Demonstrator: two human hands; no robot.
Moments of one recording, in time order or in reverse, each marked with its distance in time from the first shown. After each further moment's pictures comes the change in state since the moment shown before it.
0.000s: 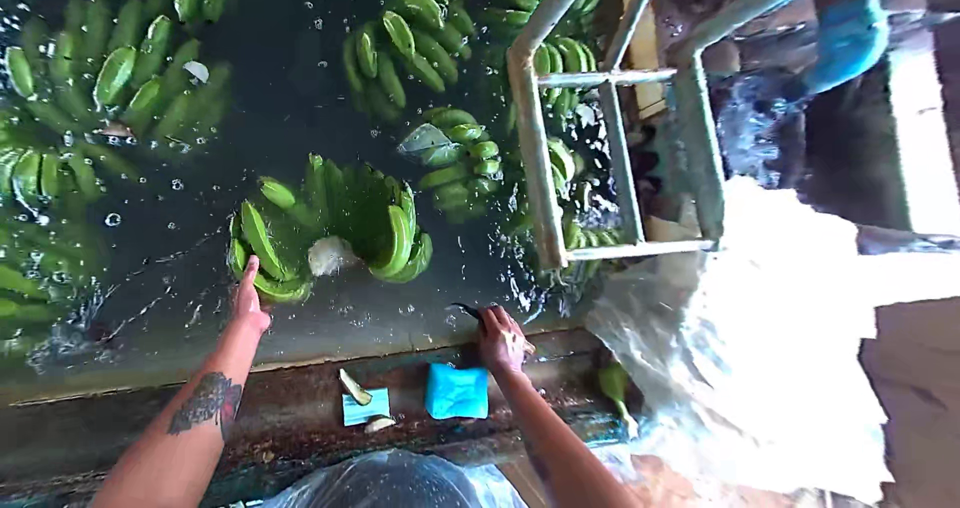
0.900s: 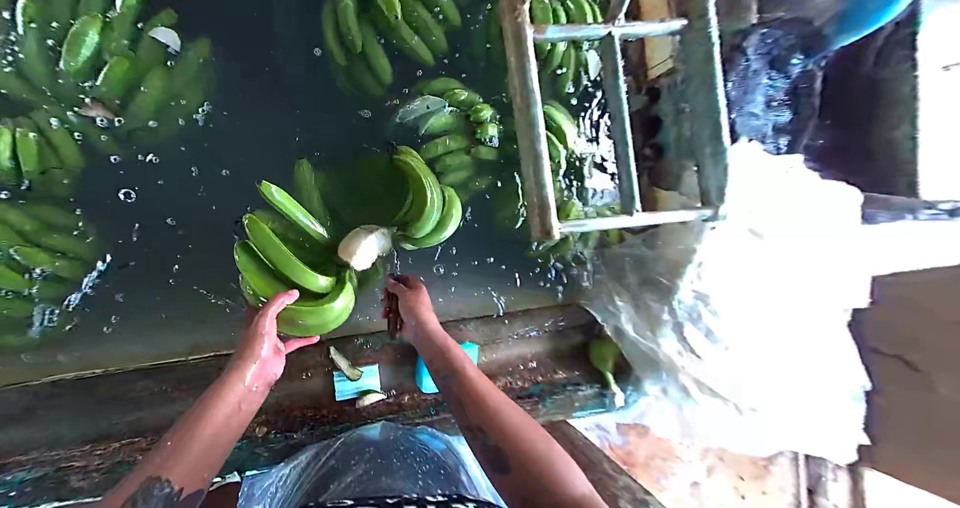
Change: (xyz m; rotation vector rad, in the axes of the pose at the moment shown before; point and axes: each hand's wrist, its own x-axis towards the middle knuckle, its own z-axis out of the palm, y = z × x) left_hand -0.158 0.020 0.012 0.112 -0.126 -0.242; right_hand 0.033 -0.176 -0.024 1.399 -0.483 0.842
